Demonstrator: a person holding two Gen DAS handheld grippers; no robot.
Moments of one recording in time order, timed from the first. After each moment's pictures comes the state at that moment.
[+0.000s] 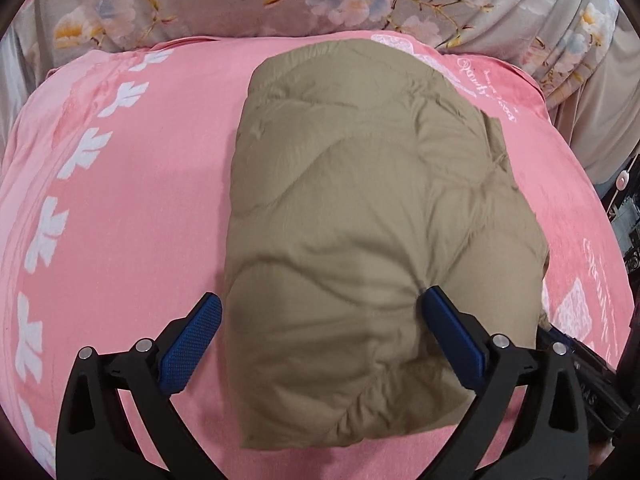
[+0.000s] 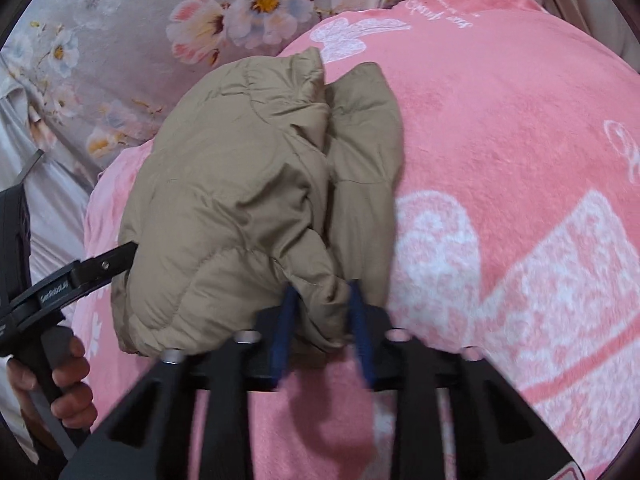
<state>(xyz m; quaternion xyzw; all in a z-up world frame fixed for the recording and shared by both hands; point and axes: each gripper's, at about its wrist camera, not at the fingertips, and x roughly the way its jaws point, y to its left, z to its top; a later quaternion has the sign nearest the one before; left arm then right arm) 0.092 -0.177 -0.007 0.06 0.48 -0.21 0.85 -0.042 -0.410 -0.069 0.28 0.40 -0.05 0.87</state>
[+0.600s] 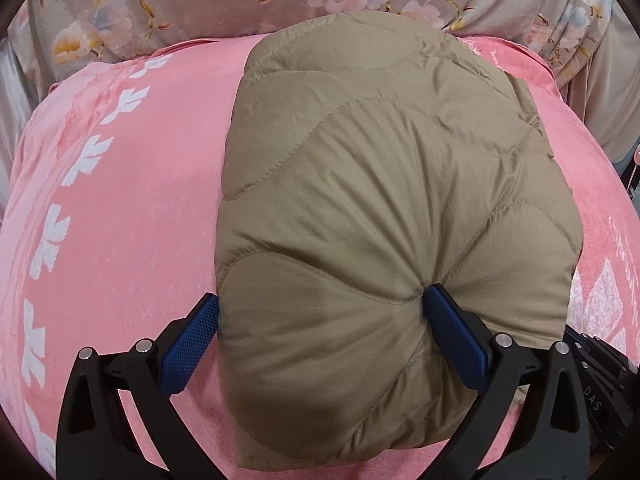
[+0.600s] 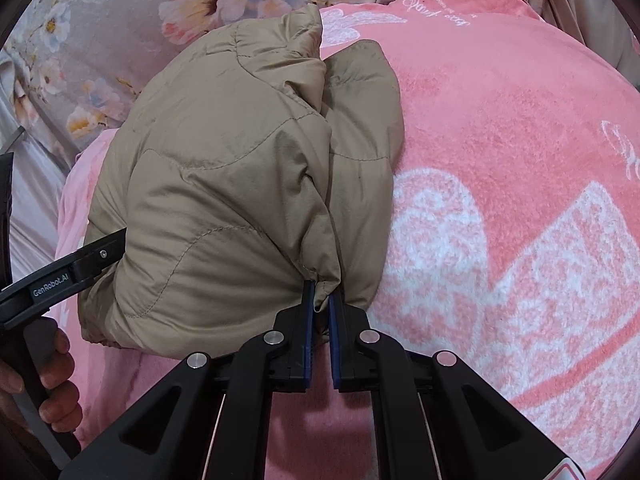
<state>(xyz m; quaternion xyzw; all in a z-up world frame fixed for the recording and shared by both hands) 0.084 -0.192 -0.033 0.11 0.46 -0.19 0.86 -0.032 -0.397 -0.087 0.24 0.42 -0.08 0.87</state>
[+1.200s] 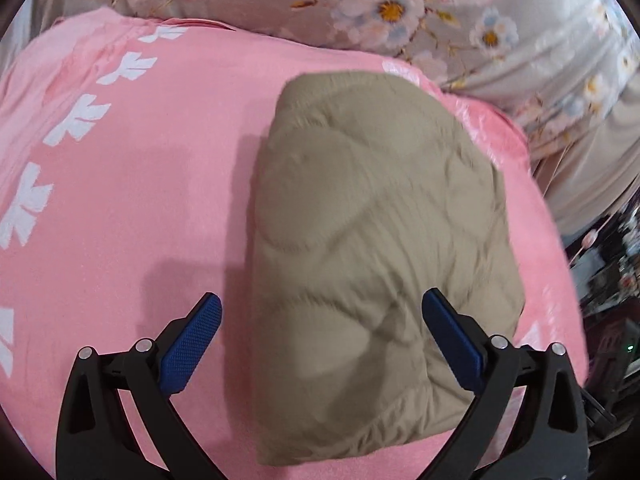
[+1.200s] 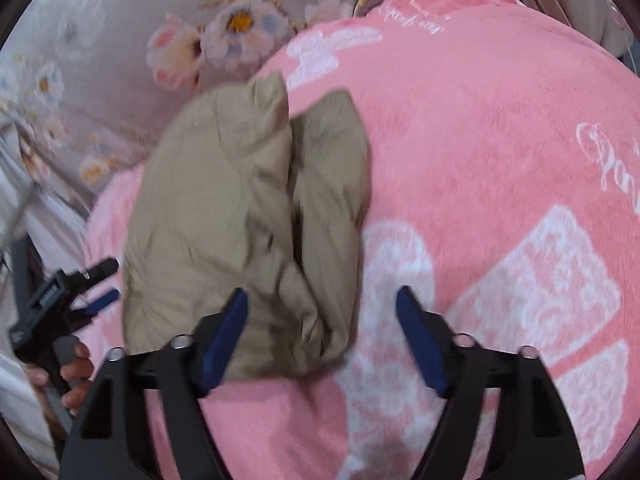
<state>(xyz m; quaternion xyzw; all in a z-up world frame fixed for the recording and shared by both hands) 0.131 -0.129 0.010 -0.06 0.49 -0.25 0.83 -0.049 -0.456 -0.045 0.32 0.38 -0.06 0.86</state>
